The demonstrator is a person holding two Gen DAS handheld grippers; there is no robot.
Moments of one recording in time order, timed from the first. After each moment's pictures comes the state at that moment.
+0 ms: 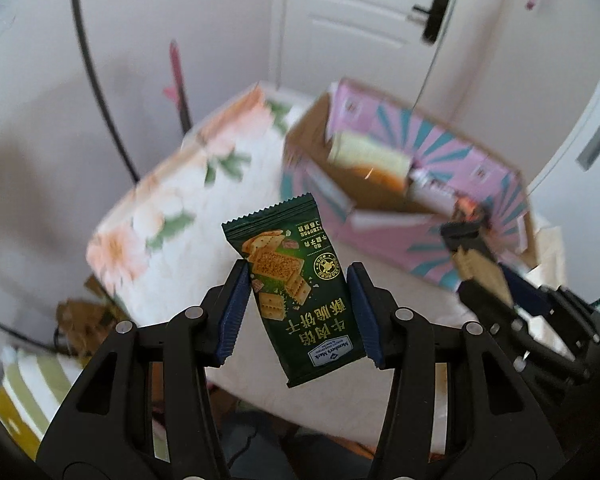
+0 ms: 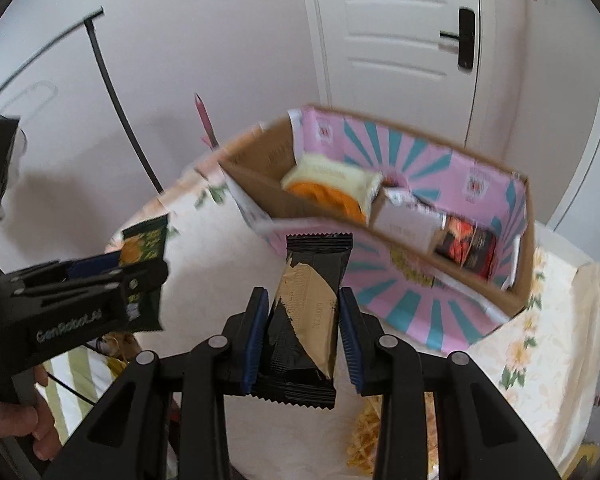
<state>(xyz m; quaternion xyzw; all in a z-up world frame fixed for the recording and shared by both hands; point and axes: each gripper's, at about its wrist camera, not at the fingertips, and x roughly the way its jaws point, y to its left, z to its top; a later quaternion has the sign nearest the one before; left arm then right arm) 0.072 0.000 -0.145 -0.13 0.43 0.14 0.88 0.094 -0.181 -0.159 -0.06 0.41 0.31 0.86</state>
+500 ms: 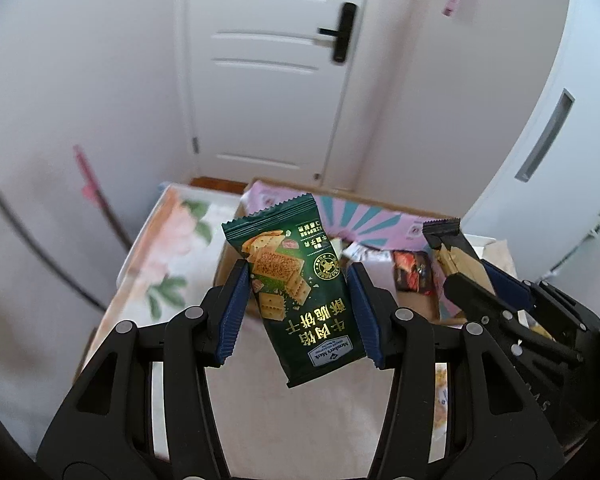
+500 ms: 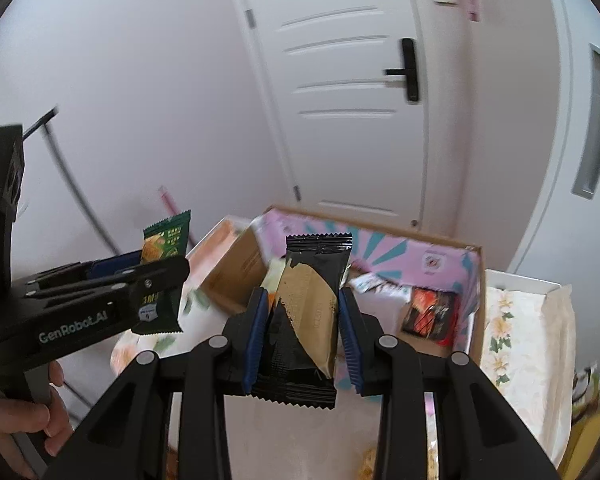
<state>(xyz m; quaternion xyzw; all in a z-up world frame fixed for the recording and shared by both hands) 0.180 0.014 -0.077 -0.06 0.41 -0.03 0.91 0.144 -0.182 -0.087 0.03 0.37 0.22 0.90</state>
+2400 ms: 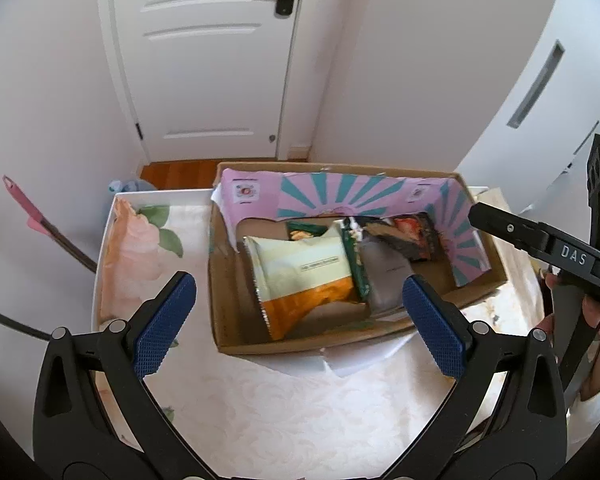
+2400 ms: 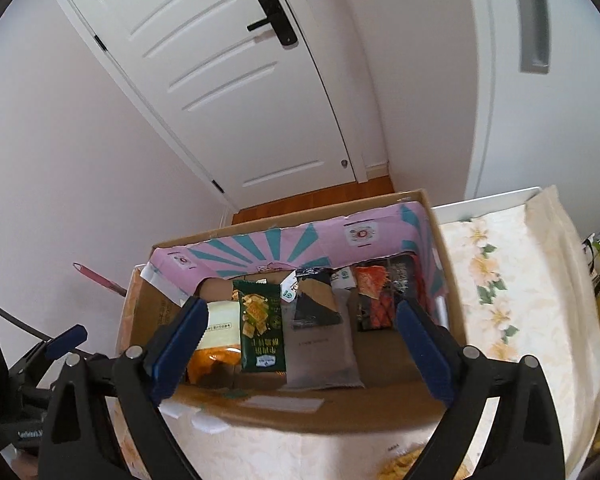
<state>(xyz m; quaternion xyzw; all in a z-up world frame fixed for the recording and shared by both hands) 0.240 0.025 -0.118 -0.02 0.47 -0.13 0.87 0.231 -0.228 -0.131 0.18 0.46 0.06 0.87</state>
